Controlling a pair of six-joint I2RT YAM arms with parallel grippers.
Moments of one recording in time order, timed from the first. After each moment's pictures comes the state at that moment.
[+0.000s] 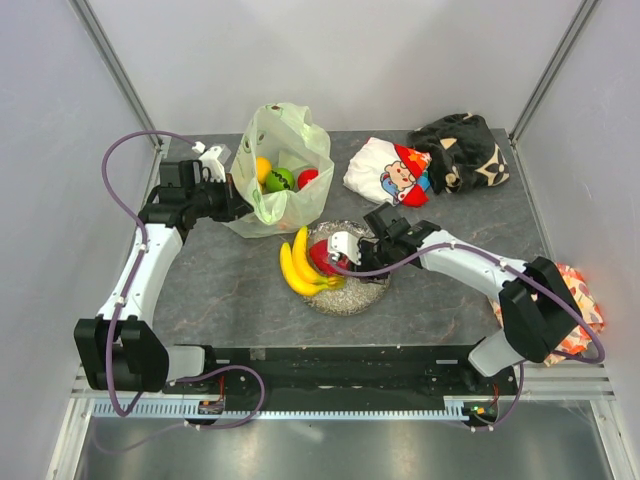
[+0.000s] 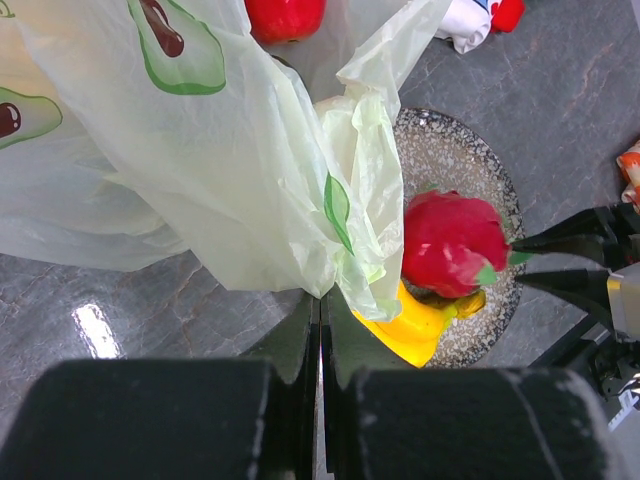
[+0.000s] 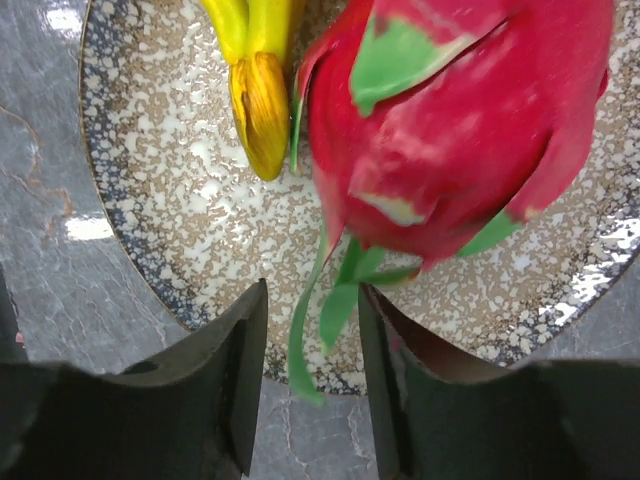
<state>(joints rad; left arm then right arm) -0.03 1.29 1.12 -0.50 0.55 -0.09 0.66 1.52 1.00 -0.54 -0.39 -0.78</state>
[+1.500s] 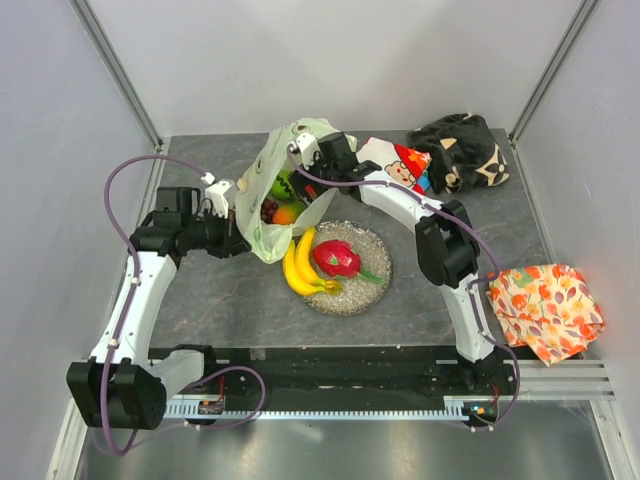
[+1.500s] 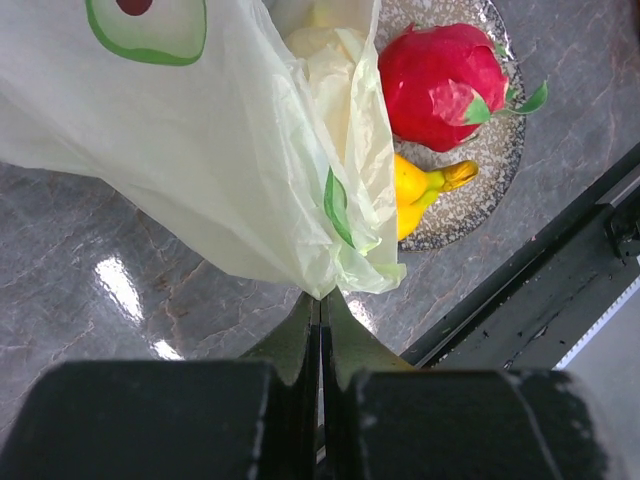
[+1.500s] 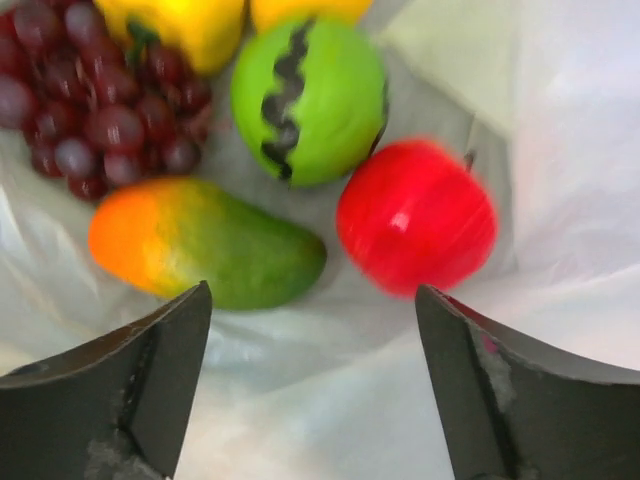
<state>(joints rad) -0.03 1.09 1.01 -0.79 0.62 0.14 0.61 2.24 1.90 -0.31 -0.22 -0.23</state>
